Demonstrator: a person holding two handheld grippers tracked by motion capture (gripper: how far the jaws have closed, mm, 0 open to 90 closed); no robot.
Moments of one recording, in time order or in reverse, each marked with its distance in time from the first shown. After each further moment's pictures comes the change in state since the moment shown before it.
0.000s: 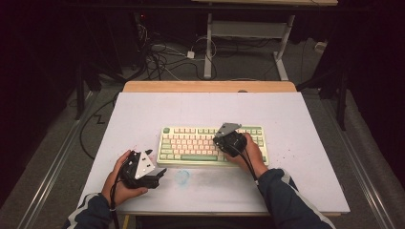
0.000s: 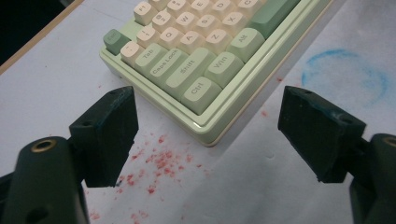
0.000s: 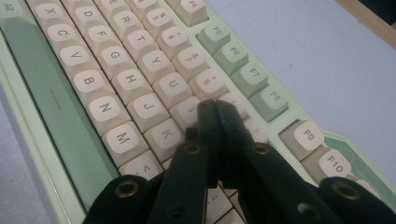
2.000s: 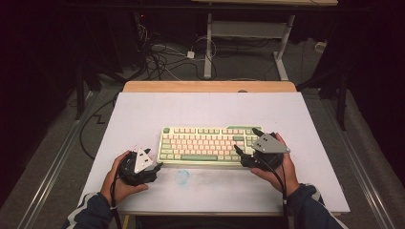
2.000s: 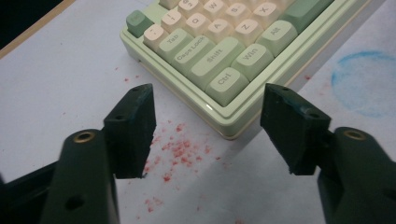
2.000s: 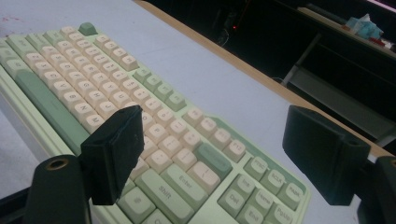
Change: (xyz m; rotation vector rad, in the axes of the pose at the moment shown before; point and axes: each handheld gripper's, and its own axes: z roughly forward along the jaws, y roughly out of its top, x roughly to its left) left arm 0.009 0.006 0.004 0.008 0.075 -0.059; right arm 0.005 -0.050 -0.099 -0.298 -0.272 0.078
